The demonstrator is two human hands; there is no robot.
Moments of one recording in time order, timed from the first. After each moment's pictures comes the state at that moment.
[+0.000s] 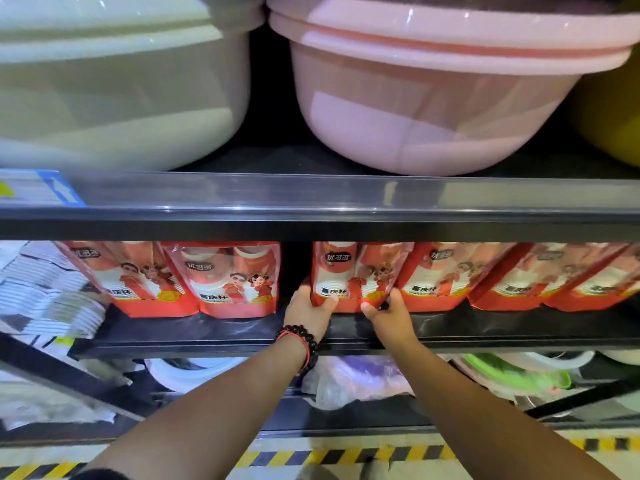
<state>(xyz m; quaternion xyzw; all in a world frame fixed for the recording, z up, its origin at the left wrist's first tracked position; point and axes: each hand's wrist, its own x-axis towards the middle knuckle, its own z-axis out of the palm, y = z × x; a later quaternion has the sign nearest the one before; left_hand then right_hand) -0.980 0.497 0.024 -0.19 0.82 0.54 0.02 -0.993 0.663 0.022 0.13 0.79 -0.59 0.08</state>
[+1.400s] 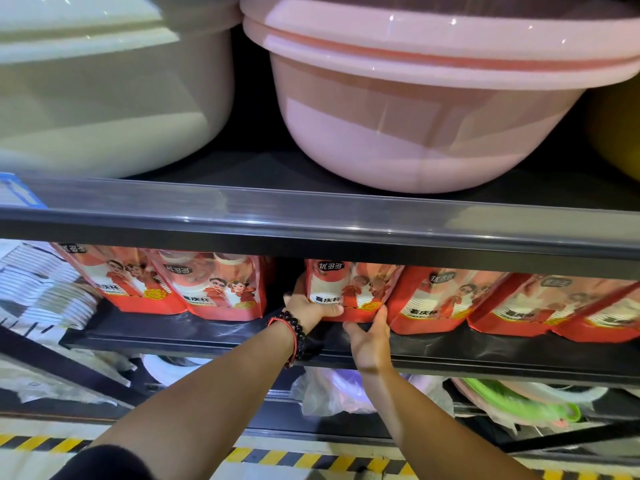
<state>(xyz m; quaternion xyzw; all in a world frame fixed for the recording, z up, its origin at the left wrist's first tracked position) -1.013 0.512 0.024 -0.24 0.75 0.60 0.11 -0.989 0.651 0.007 0.16 0.75 -0.64 0.08</state>
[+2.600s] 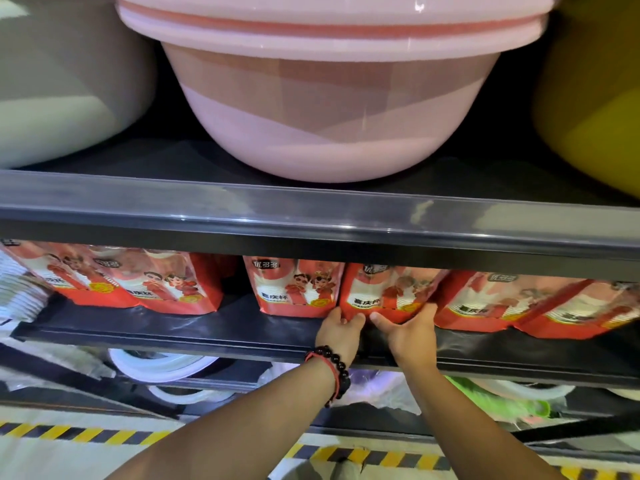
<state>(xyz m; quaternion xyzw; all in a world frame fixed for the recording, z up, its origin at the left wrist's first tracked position) -0.997 0.671 0.026 -0.28 0.72 0.63 0.11 -1.029 0.802 0.000 0.17 0.83 -0.53 0.01</state>
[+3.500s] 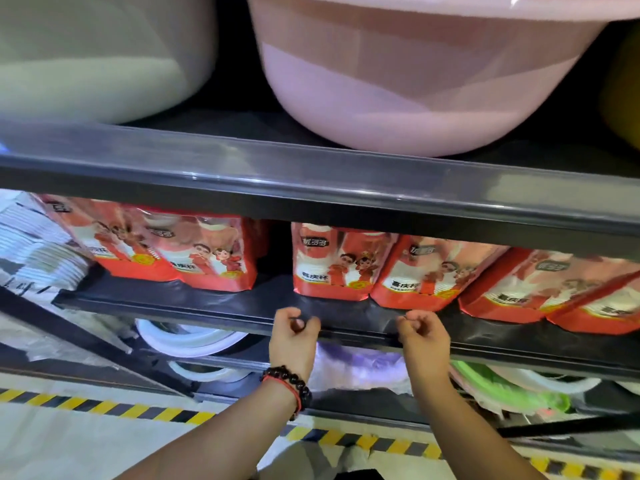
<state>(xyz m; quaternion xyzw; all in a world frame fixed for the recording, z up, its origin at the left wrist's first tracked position) -0.927 0.572 0.003 -0.37 0.67 0.64 -0.08 -0.969 0.759 0.010 0.15 0.74 -0.65 -0.03</state>
